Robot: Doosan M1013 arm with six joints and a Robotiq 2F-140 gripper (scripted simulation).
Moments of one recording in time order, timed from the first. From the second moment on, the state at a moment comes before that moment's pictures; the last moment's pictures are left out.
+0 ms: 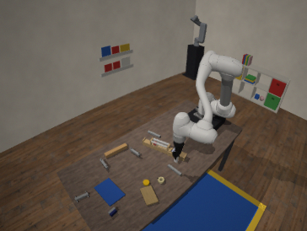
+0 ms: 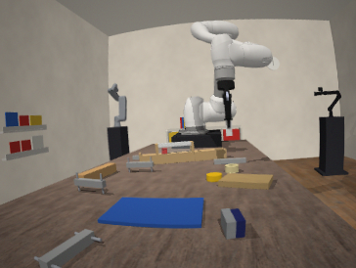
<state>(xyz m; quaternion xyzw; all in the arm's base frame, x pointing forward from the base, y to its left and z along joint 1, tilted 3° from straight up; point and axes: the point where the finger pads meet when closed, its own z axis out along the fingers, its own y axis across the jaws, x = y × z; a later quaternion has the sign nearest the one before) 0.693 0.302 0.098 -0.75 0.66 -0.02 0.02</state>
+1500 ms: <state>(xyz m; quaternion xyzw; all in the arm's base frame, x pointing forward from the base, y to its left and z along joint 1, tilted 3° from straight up) 0.693 0.302 0.097 -0.75 0.66 -0.02 0.02</state>
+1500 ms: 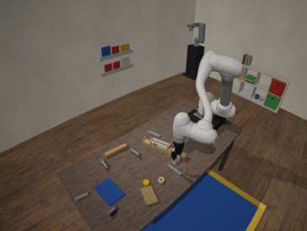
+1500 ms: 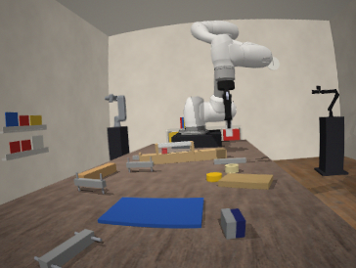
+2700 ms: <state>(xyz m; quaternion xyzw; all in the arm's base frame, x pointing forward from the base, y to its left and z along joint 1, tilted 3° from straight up) 0.698 0.303 -0.008 -0.75 0.66 -0.02 0.02</state>
